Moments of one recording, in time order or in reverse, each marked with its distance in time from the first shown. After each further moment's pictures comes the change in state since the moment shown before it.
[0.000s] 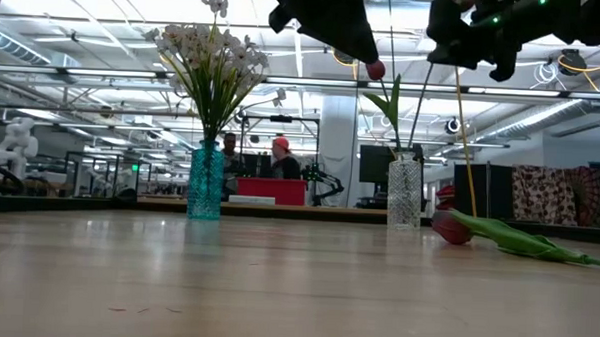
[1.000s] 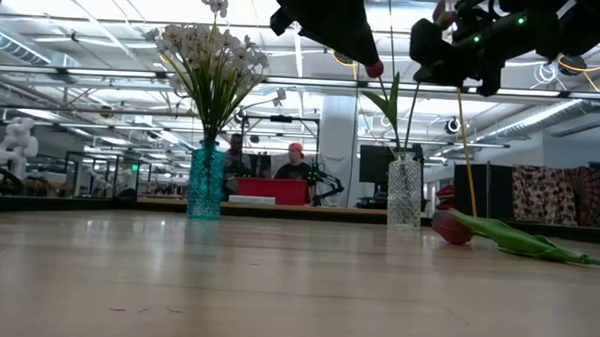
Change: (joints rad) left arm 0.009 0.000 0.000 -0.001 0.016 0.002; right arm -0.005 0.148 -0.003 0.033 0.001 0.055
